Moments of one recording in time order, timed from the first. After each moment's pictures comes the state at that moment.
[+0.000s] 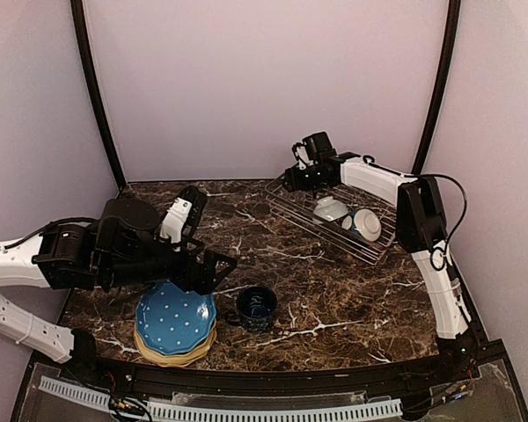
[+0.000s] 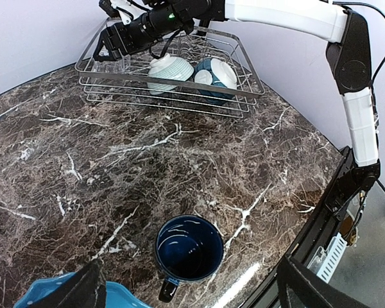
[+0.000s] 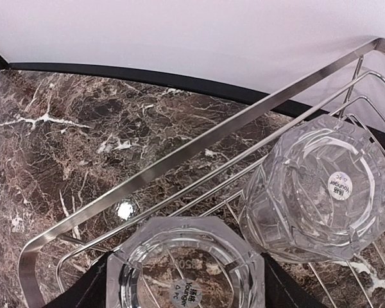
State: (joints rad) left arm -1.24 1.06 0.99 -0.46 -0.35 -0.49; right arm 0.51 2.45 2.22 -0.47 -0.05 0.21
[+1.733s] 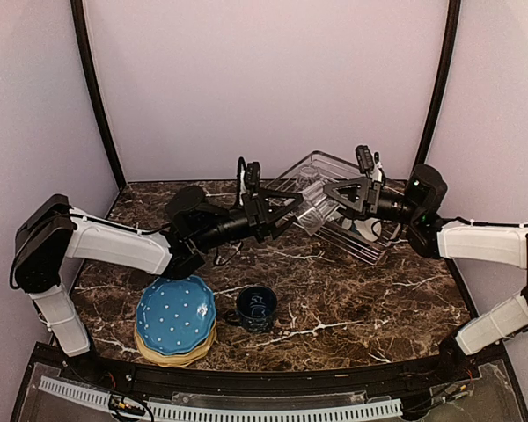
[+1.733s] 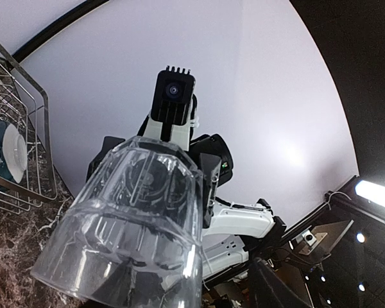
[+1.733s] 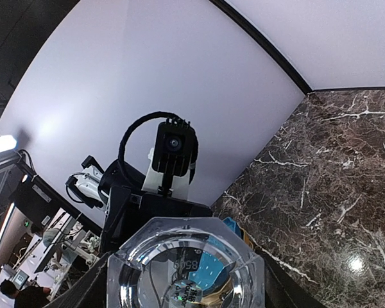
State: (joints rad) left arm -0.92 1.75 0.99 1.02 0.43 -1.22; right arm 0.47 1.36 0.74 0.76 -0.90 0.95
